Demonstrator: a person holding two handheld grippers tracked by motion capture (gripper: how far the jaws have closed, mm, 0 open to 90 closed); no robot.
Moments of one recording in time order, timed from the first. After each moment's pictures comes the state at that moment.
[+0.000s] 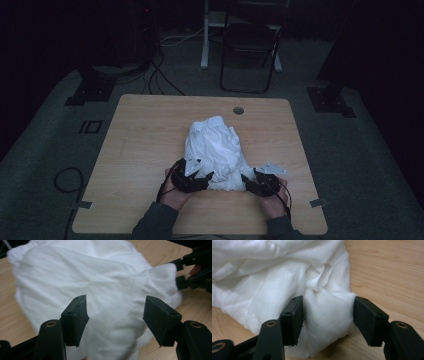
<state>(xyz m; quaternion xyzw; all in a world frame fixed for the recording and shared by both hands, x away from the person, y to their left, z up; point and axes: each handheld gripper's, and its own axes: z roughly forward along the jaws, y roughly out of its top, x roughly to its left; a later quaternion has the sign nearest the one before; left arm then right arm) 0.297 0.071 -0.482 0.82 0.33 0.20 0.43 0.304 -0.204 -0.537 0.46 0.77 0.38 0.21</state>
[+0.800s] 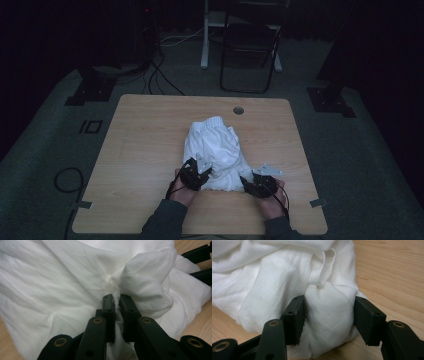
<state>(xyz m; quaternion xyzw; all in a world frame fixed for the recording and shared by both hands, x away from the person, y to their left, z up) 0.312 0.056 -0.502 0.83 0.36 0.23 0.36 0.305 -0.201 -0.548 0.46 0.78 0.37 0.20</state>
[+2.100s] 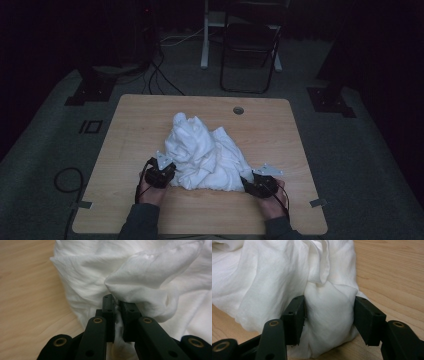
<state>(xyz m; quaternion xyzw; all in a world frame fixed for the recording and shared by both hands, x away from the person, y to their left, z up) 0.313 0.161 -0.512 0.77 0.47 0.26 0.35 0.306 -0.202 -0.549 0.46 0.78 0.38 0.20</state>
